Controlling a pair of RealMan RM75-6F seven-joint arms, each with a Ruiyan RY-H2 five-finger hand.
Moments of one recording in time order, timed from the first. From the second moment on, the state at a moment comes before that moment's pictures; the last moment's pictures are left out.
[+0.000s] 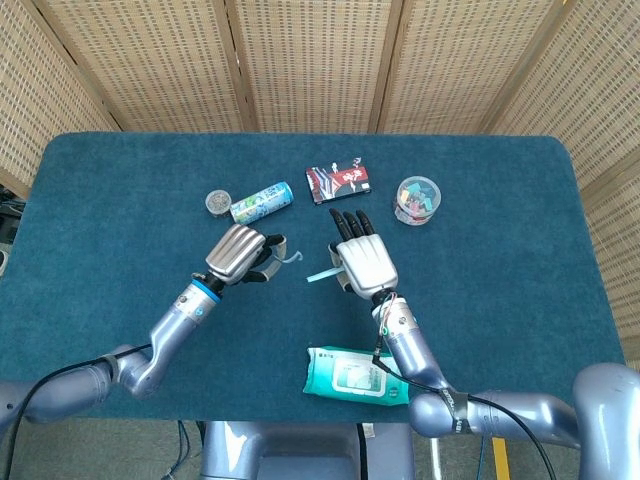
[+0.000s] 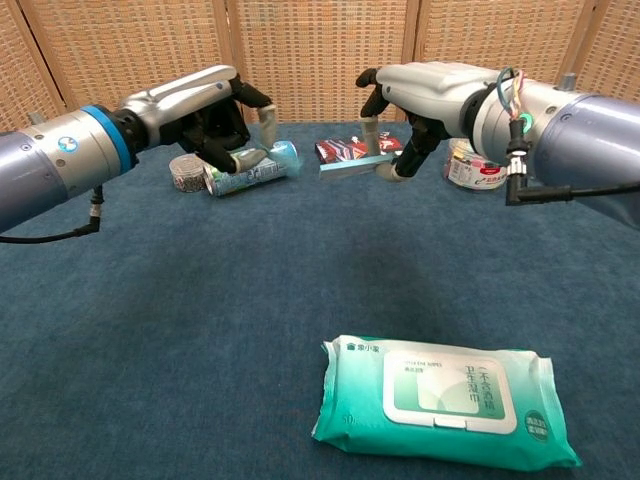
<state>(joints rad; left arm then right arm) -0.86 -1.62 -0.19 -1.22 1.40 1.02 -0.14 0.94 -1.60 0.29 -1.66 -0.79 1.17 -0.71</state>
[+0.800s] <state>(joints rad) -0.65 -1.35 -0.11 -1.14 1.41 1.12 -0.28 0.86 -1.52 0.27 -1.60 -0.83 1.17 -0.58</state>
